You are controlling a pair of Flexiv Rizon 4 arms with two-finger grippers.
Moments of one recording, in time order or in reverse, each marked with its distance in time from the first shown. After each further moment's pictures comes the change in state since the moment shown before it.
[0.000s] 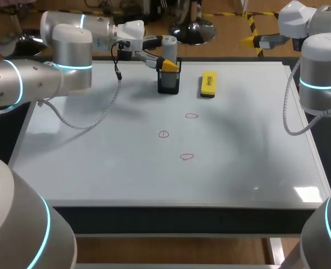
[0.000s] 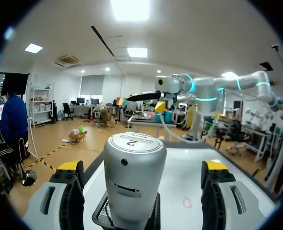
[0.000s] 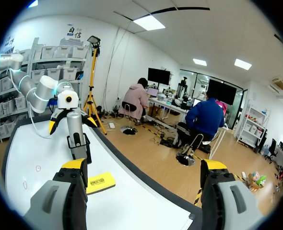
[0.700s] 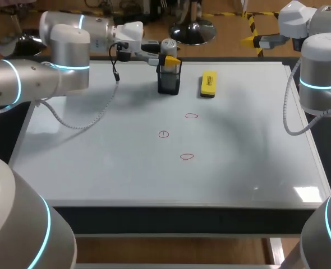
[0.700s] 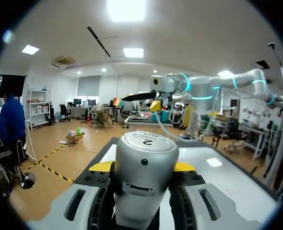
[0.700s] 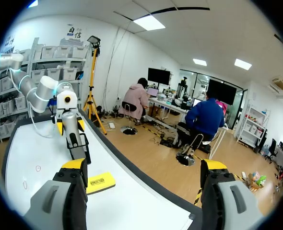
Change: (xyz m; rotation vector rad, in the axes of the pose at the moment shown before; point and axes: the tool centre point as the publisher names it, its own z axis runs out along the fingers) left arm 0.007 0.001 -0.004 0.004 0.028 0.019; right arm 0.000 0.000 0.000 0.000 0.000 0.000
